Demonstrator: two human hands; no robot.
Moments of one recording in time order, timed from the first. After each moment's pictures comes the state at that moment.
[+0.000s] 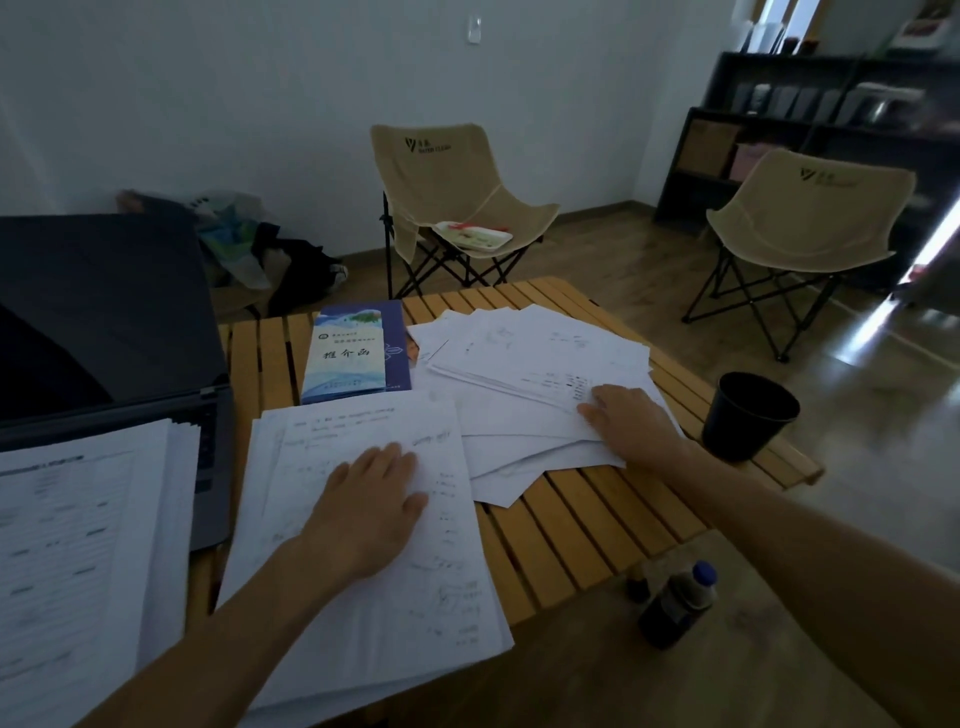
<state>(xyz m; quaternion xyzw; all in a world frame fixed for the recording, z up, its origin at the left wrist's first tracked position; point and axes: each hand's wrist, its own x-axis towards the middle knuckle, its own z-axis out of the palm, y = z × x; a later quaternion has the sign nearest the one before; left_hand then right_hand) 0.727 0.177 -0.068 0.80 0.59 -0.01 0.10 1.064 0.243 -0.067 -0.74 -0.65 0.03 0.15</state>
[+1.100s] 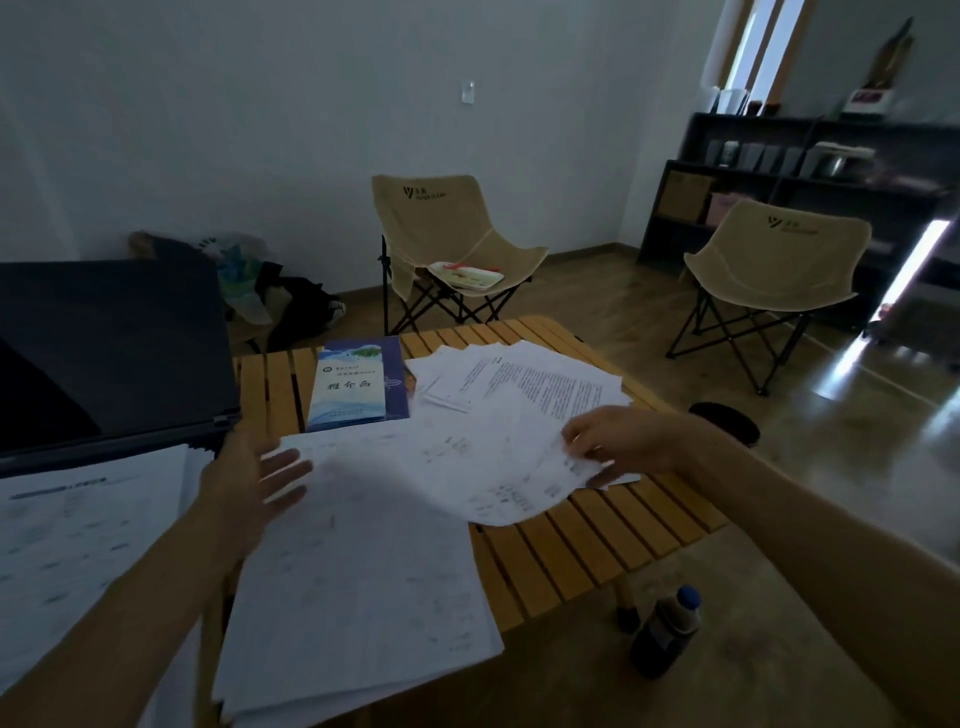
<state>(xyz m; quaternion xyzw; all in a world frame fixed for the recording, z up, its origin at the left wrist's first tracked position) 0.643 0.189 -0.019 0.25 0.55 0.54 0.58 1.039 0.193 0.031 -0.63 -0.55 0.53 0.15</state>
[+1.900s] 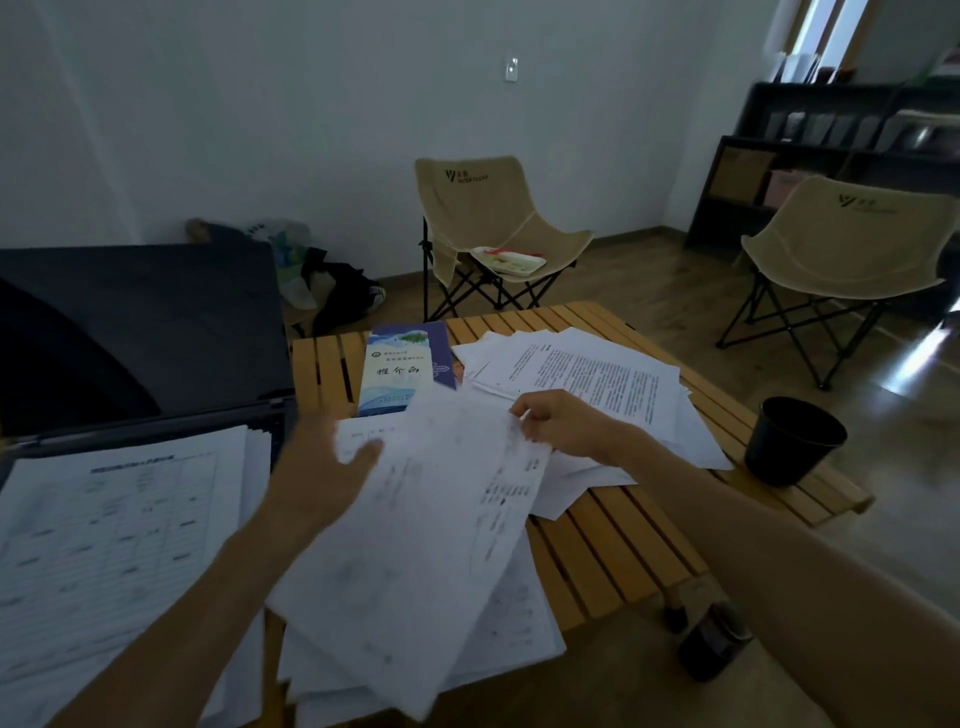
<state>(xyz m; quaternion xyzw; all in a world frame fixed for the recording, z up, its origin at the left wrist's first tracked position) 0.641 0.181 -0.030 0.64 0.65 0.36 0.19 0.938 0.243 -0.015 -0.56 -0.71 0.37 0.22</state>
